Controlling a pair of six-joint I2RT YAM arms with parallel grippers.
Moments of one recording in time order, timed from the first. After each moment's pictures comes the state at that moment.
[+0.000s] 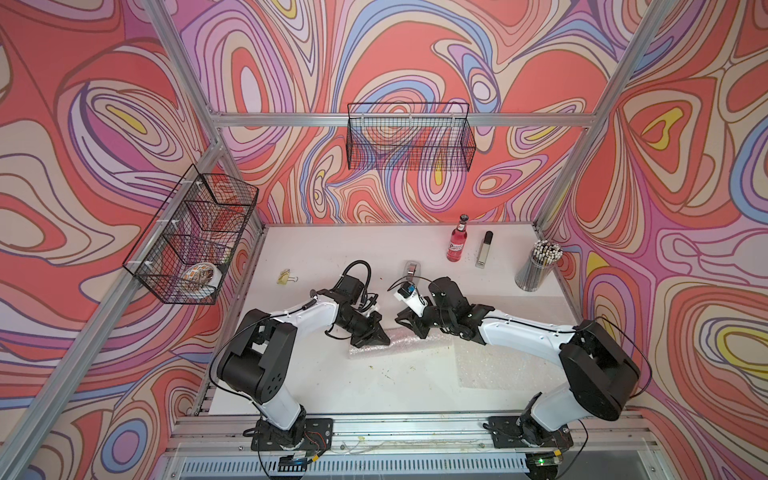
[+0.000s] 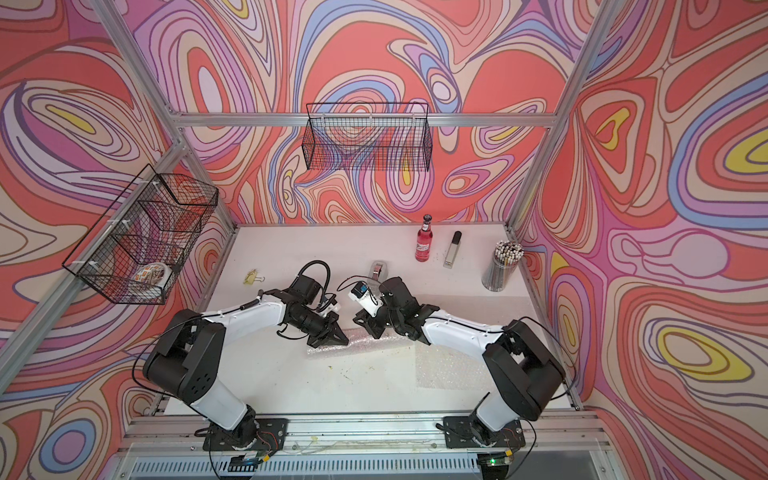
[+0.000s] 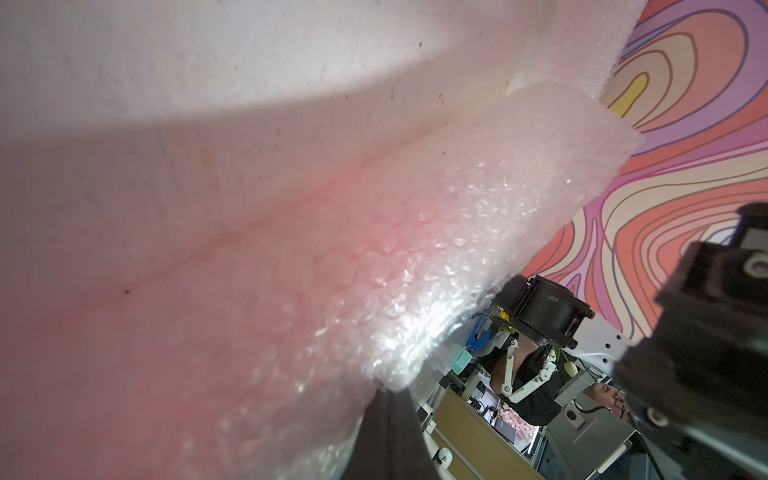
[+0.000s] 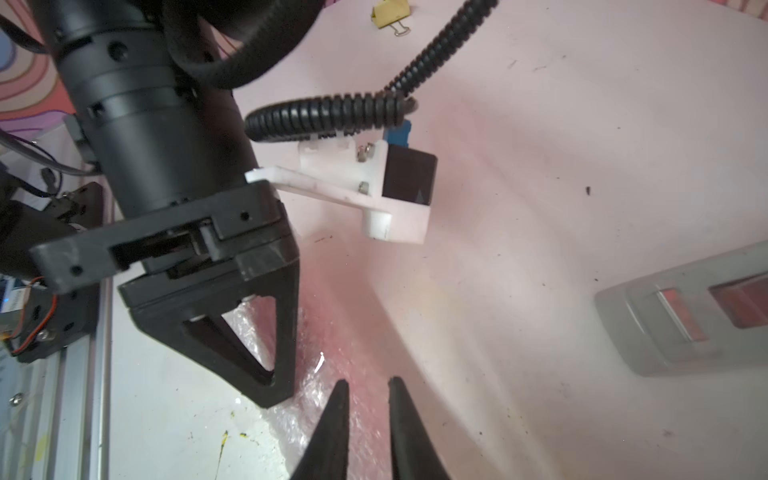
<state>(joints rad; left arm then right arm) -0.43 1.65 0.90 -0.59 0.83 -0.61 0.71 1.58 0.87 0.04 -0.46 -0.09</state>
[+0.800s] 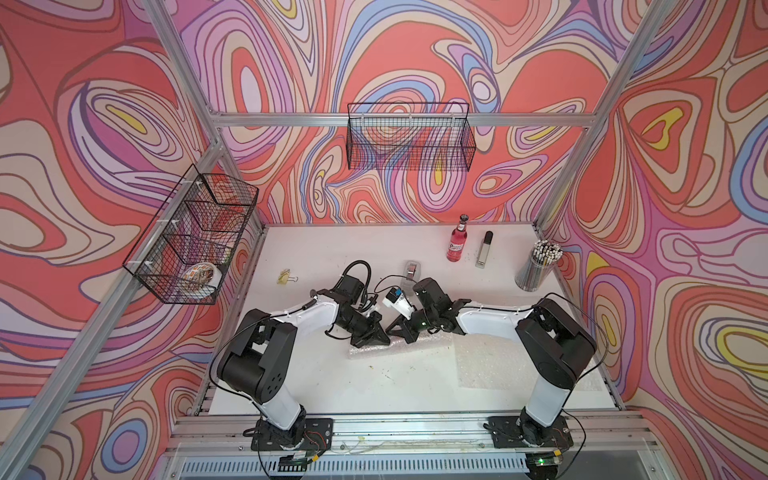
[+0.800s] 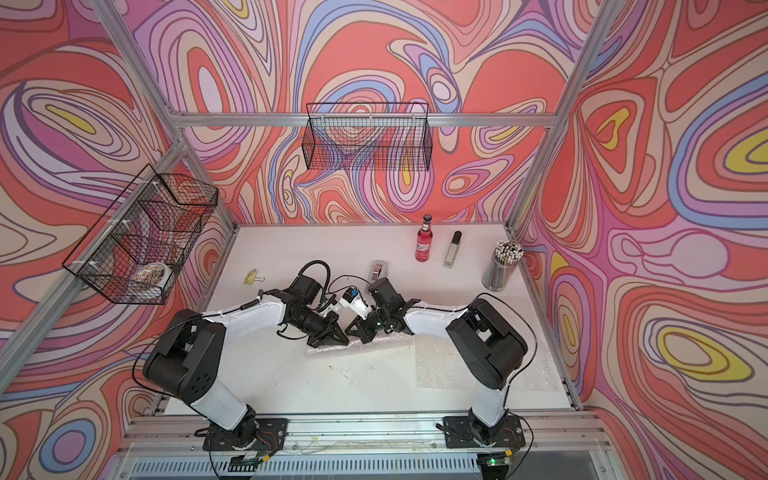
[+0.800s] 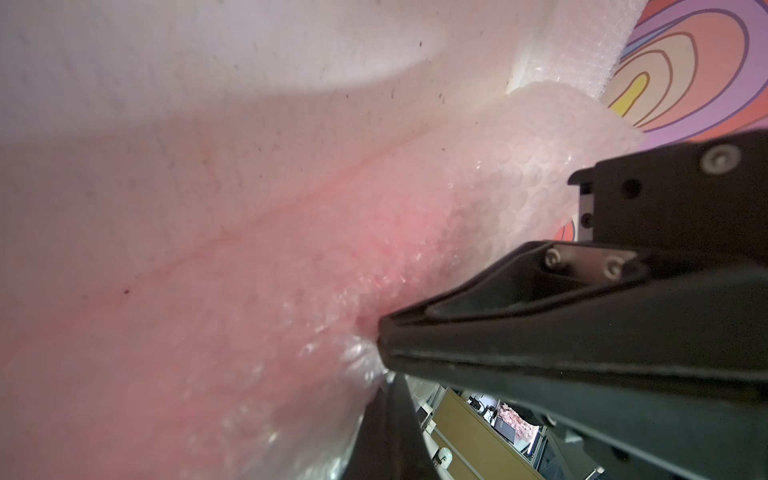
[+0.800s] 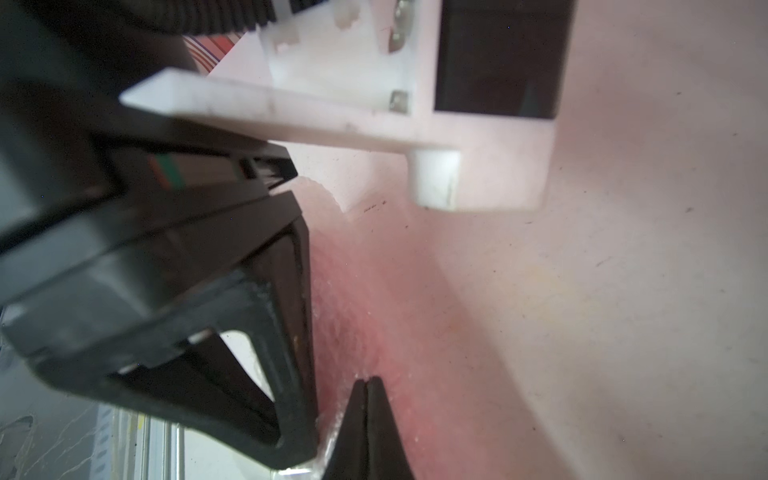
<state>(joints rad) -0.43 1.65 0.90 -0.59 0.83 -0.61 0.71 1.80 0.97 -0.01 -0.64 -0.03</state>
